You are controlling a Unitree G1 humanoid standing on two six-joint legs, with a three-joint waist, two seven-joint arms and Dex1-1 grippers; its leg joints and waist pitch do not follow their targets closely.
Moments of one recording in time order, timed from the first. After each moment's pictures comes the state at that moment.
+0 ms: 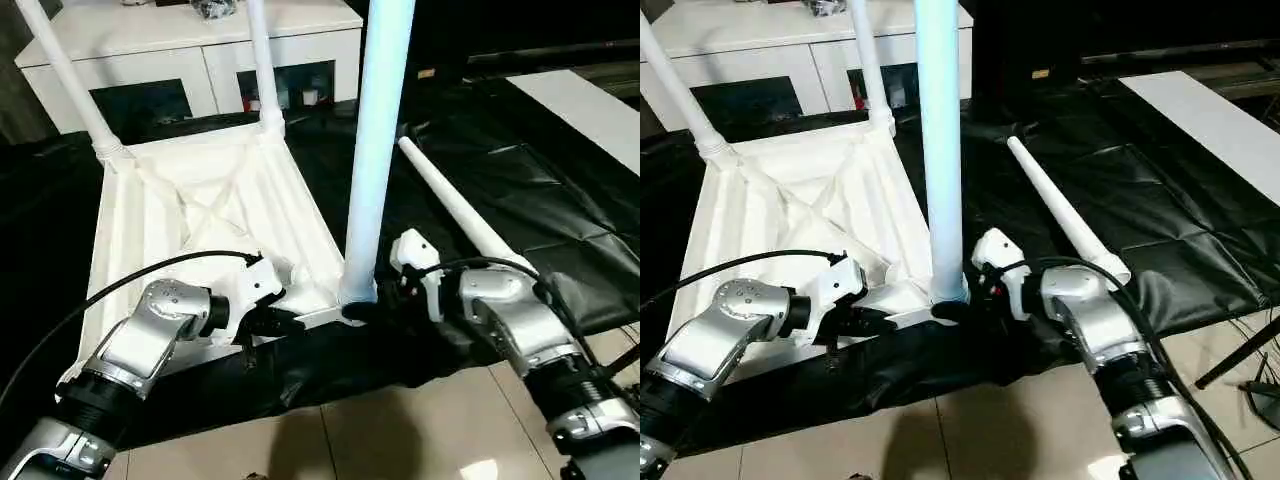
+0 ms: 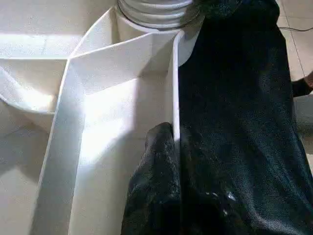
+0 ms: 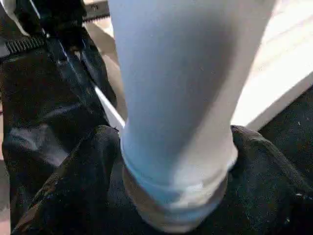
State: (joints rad) left arm -0.42 0.50 -0.33 0.25 -0.10 0.34 -1.09; right arm -0.53 -0.37 0.27 0.46 0.16 0.16 1.08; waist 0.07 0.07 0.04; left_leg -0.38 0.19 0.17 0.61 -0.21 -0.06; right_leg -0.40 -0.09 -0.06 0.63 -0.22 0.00
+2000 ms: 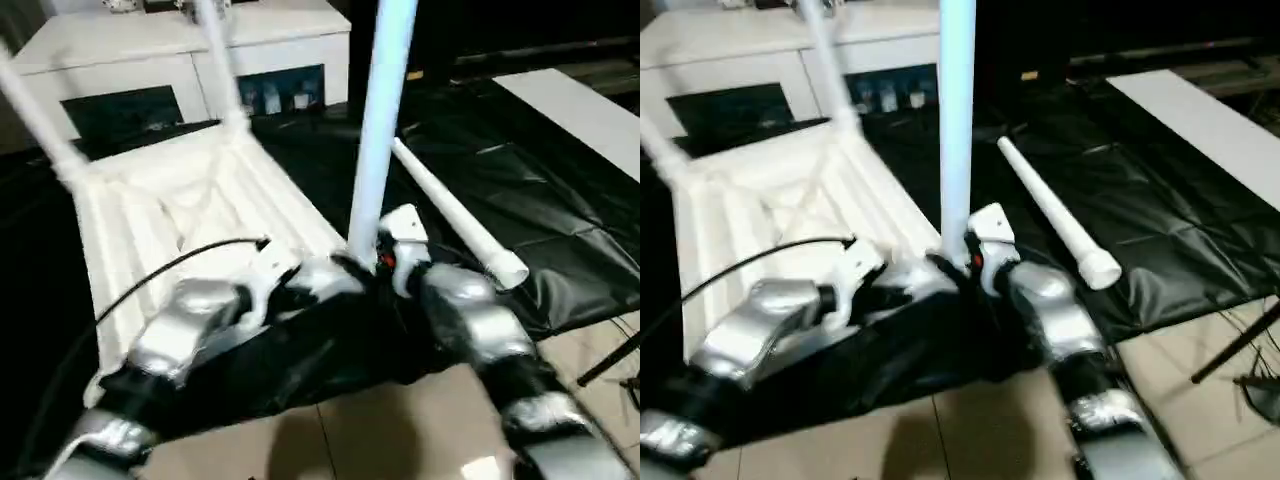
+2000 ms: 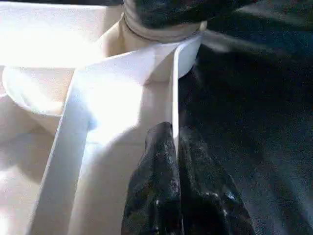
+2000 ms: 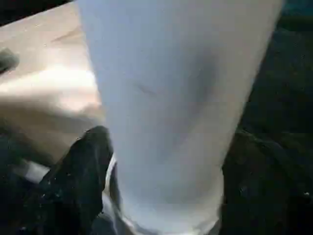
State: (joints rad) left arm -0.44 0.39 -0.28 0.32 -0.09 0.37 -0.95; right arm -0.52 -0.25 0.18 0.52 0.12 0.13 0.75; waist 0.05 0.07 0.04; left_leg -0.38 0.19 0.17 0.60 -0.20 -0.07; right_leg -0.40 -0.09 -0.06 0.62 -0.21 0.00
